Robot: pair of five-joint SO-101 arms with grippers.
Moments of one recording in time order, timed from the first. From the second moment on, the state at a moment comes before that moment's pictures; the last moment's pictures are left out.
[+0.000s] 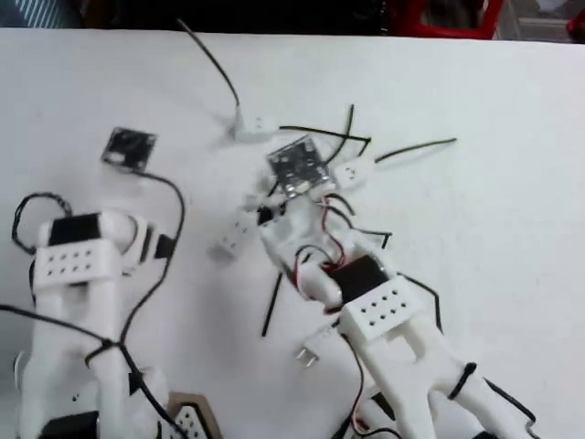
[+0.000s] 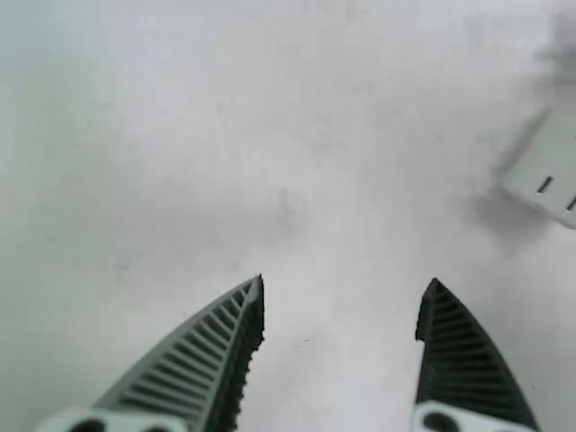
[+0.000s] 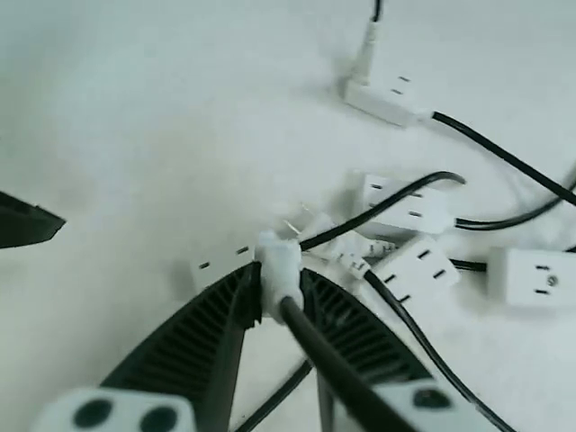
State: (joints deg) left arm -16.6 -30.9 46.5 63.6 -19.7; right arm -35.2 -37.8 51.1 35.8 3.9
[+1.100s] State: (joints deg) left arm -22.6 -39.1 65.9 46.8 -16.6; right arm -42.3 4.0 20.7 46.6 20.0
